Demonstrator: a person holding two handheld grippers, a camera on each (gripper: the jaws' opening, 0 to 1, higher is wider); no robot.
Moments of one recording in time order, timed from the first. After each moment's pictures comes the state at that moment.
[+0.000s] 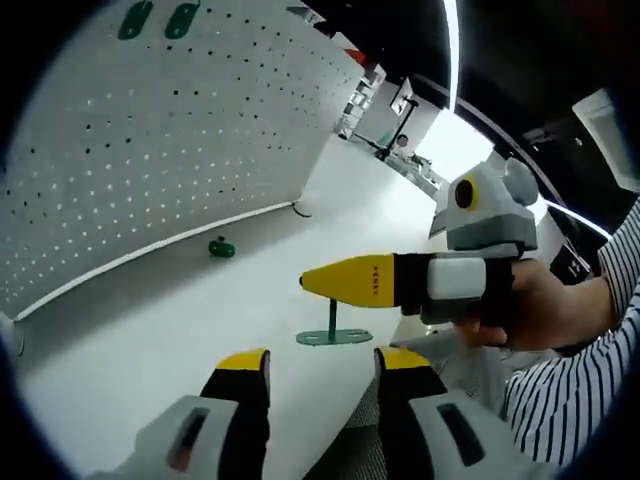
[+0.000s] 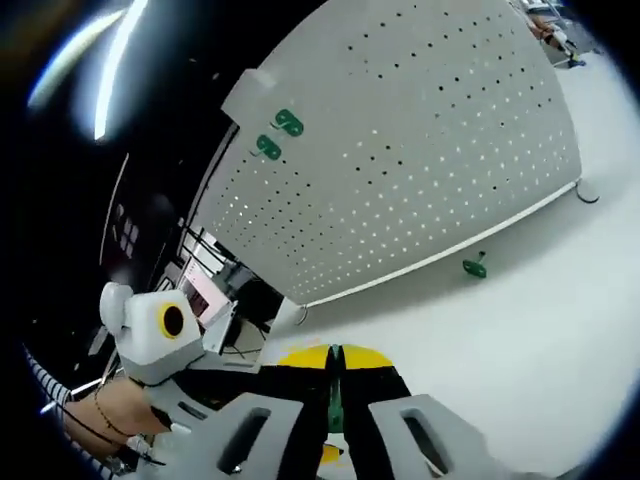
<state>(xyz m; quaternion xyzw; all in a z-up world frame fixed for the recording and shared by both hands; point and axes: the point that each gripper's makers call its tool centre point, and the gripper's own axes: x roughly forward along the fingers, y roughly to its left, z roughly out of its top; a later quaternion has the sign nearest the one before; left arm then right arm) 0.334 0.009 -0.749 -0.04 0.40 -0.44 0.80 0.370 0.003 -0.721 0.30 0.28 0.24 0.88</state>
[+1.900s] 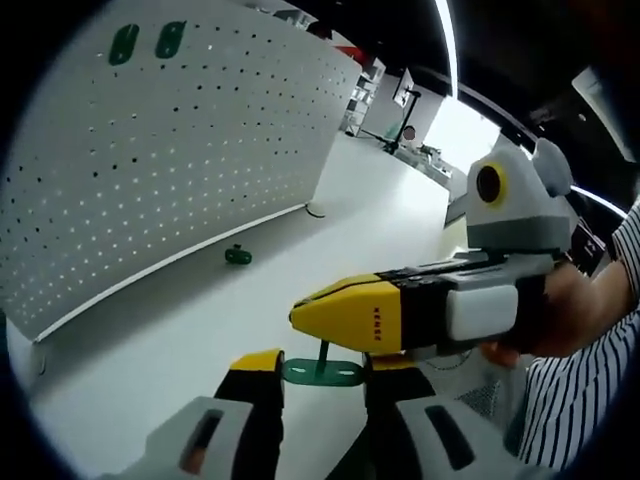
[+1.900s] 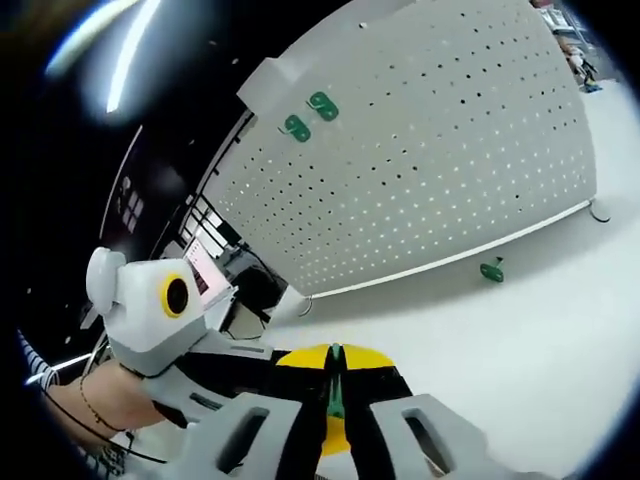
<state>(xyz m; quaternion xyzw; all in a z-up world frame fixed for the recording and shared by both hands) 0.340 0.021 -0.756 0.01 0.39 -0.43 0.81 0.364 0.033 -0.725 0.26 0.29 0.27 0.88</state>
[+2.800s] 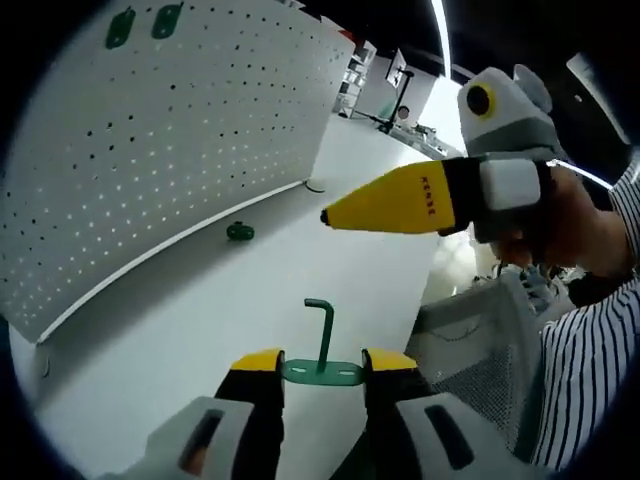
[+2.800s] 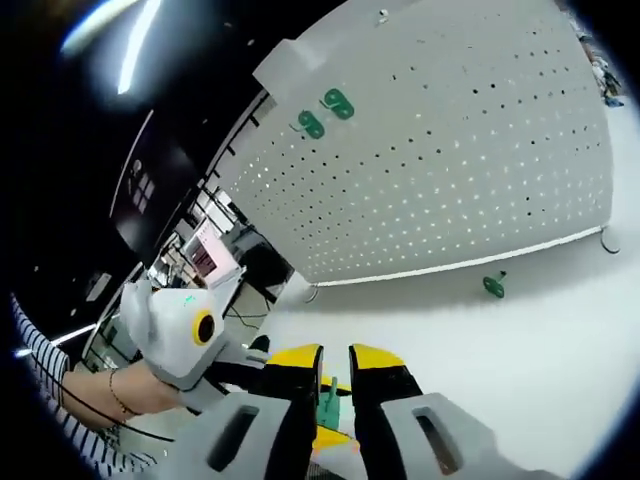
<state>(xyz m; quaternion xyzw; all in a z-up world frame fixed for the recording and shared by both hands) 0.330 0.044 -0.784 0.05 0.40 -0.45 0.80 0.367 0.020 -0.713 0.17 0.34 0.34 0.86</state>
